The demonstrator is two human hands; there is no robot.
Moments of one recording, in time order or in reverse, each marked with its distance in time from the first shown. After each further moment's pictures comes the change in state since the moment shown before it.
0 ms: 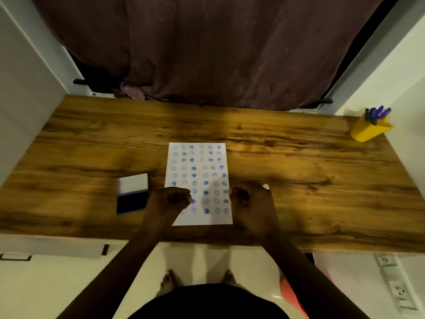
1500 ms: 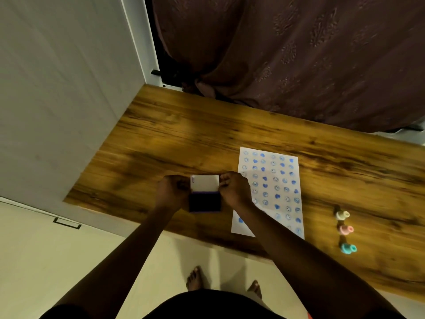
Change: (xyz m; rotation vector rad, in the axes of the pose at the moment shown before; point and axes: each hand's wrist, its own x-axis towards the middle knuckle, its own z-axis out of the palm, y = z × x) left_hand 0.079 -0.088 -0.173 0.273 0.162 0.060; right_hand 0.069 -0.138 0.222 -0.081 -0.379 0.163
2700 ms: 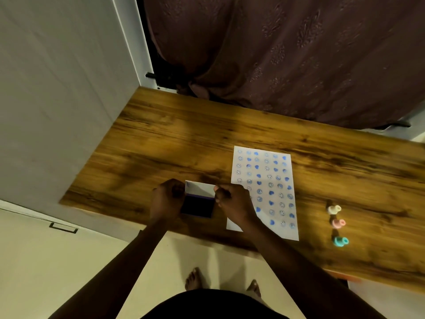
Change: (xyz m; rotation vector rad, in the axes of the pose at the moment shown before) left_hand -0.034 -0.001 0.004 0.084 0.088 0.024; right_hand -0.052 0.016 -0.013 0.242 -0.047 -0.054
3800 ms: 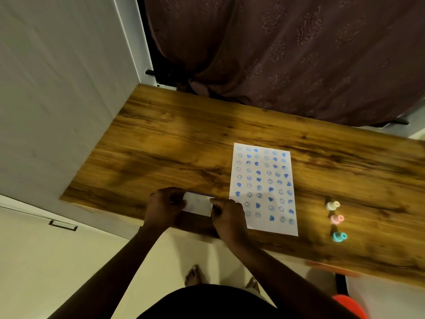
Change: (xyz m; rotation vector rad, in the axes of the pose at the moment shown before) left_hand -0.021 -0.015 -0.004 -0.014 -0.082 0.030; right_hand -0.045 0.009 0.030 -0.281 0.060 -0.039
